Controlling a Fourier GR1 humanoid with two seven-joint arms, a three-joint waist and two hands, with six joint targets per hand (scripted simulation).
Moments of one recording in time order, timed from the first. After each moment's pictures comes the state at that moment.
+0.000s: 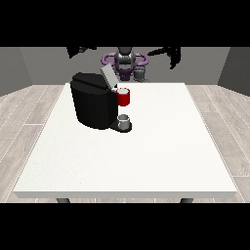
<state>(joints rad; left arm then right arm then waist) -0.69 0.12 0.36 -0.67 -0.31 -0.24 -0.23 -0.13 -0.15 -0.07 -1.44 -0.08 -0.05 0.00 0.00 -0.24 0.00</state>
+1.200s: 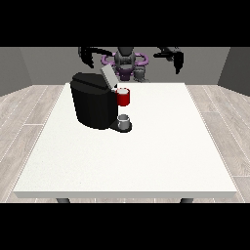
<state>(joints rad) -0.41 0.01 0.25 -1.10 -0.08 -0.29 -0.12 -0.35 -0.17 -0.07 -1.32 -0.06 0.04 0.00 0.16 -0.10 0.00</state>
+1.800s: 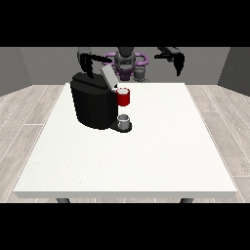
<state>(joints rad) -0.28 0.04 0.19 -1.32 -0.01 -0.26 -0.05 -0.48 -0.19 -0.11 -1.16 -0.06 0.07 -0.03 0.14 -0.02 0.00</state>
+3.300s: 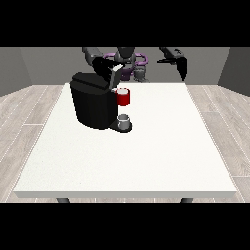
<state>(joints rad) -0.27 0.10 0.18 -1.35 0.02 -0.19 -0.08 -0.72 -0.14 -0.05 -1.02 0.06 0.05 -0.06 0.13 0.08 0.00</state>
